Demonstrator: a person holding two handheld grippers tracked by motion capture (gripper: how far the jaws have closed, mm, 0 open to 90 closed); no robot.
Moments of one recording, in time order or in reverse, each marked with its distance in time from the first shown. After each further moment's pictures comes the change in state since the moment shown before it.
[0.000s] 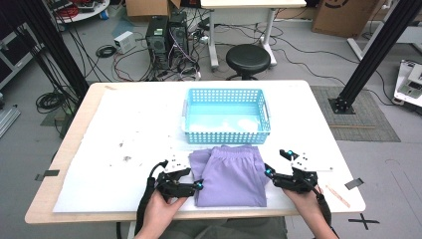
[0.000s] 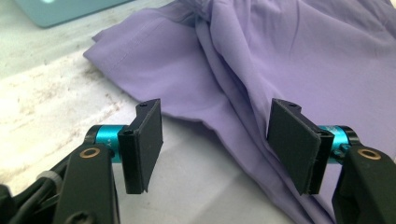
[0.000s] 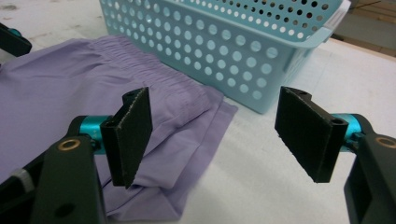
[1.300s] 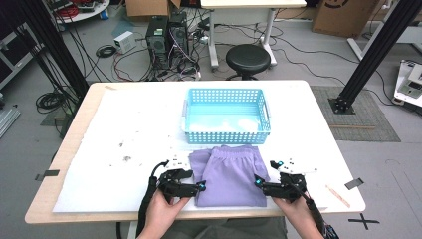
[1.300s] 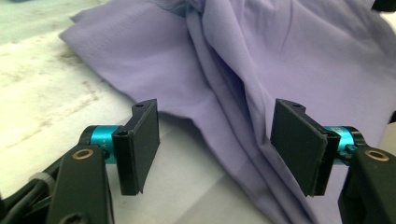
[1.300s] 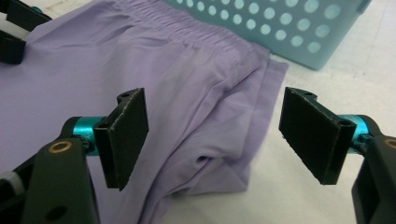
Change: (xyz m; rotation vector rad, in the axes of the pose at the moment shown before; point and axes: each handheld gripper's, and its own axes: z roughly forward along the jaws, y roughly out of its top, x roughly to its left) left arm -0.002 0.002 0.006 0.015 -0.050 -0.087; right arm 0.029 -0.004 0.011 0.159 0.049 0.083
